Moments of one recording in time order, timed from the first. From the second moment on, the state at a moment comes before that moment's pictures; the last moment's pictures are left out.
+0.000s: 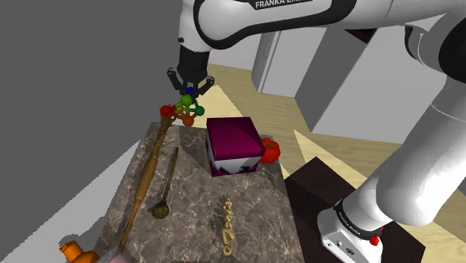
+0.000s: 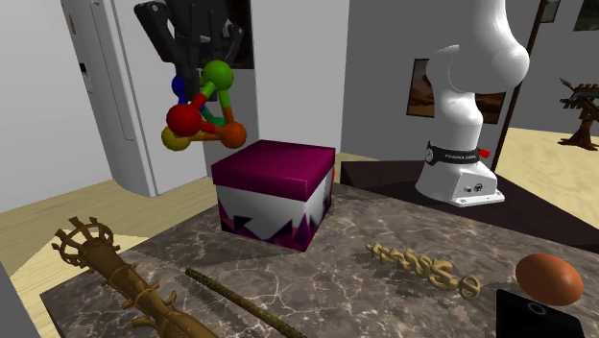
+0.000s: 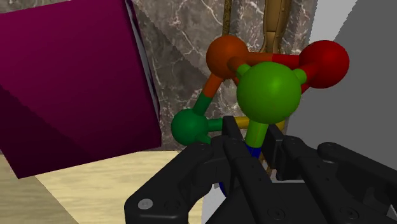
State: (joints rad) arm 0.11 0.19 0.42 -1.75 -0.04 2.01 1.16
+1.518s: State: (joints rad) arm 0.00 -0.31 0.29 -2.27 0.17 2.04 0.82
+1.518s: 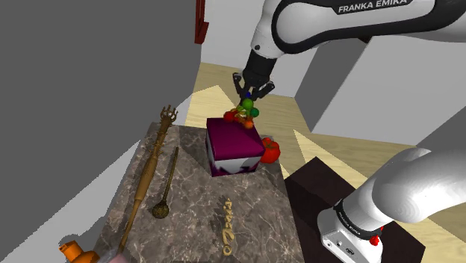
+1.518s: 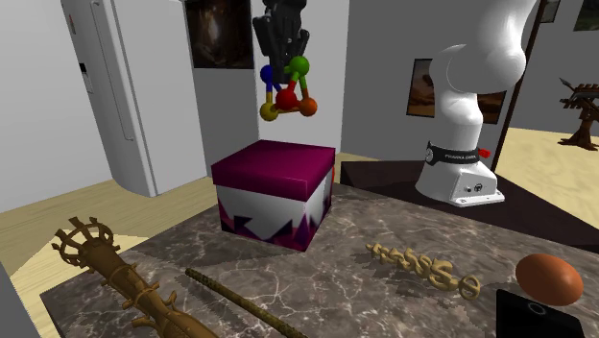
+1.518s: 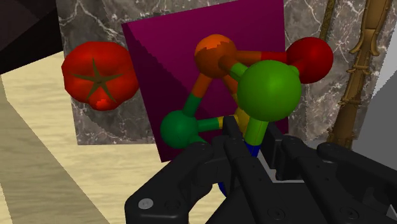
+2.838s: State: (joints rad) arm 0.00 -0.24 0.31 -2.39 0.17 2.23 0.82
